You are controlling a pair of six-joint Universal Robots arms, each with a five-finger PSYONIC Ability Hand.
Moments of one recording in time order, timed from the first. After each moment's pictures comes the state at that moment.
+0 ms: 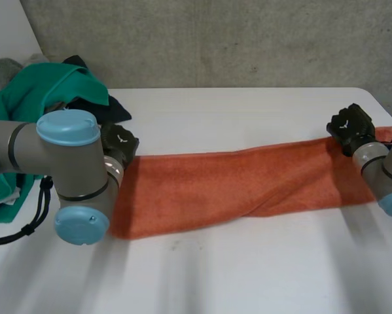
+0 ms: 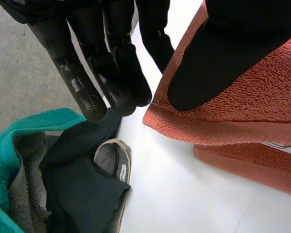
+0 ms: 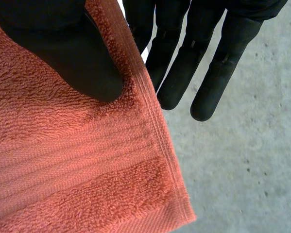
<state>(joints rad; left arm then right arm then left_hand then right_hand) 4.21 -2.21 -1.29 3.24 -1.81 3.94 1.61 -0.72 1.18 -0.37 1.29 2.04 1.14 1.20 1.20 1.20 1.01 1.13 1.18 1.19 1.20 1.00</state>
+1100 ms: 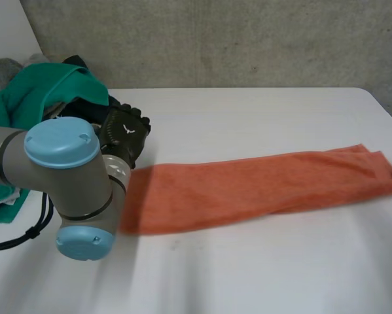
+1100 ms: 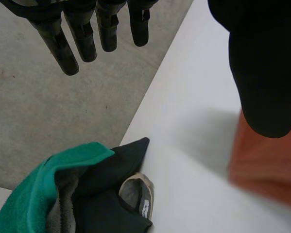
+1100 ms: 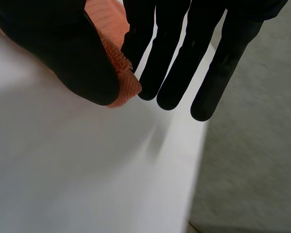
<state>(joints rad) 4.14 -2.07 -1.43 3.41 -1.83 3.92 1.23 -0.88 1.37 -0.08 1.21 2.30 0.19 0.20 0.20 0.20 0.05 1.09 1.18 1.19 1.19 0.97</state>
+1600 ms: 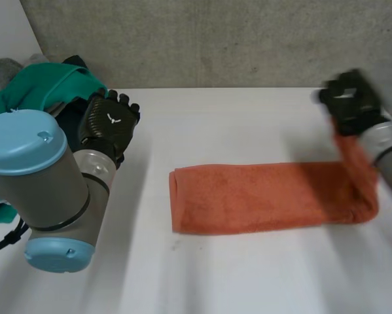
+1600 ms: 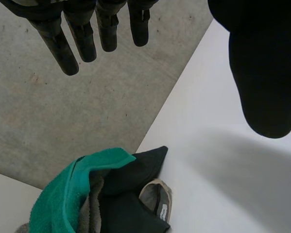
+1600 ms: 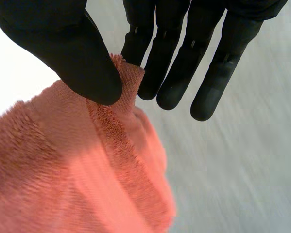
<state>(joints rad) 4.15 -1.90 -1.55 3.41 -1.82 3.87 1.75 -1.23 1.57 -0.39 1.21 2.35 0.19 0.20 0.20 0.20 0.05 1.09 1.18 1.19 1.20 0.99</state>
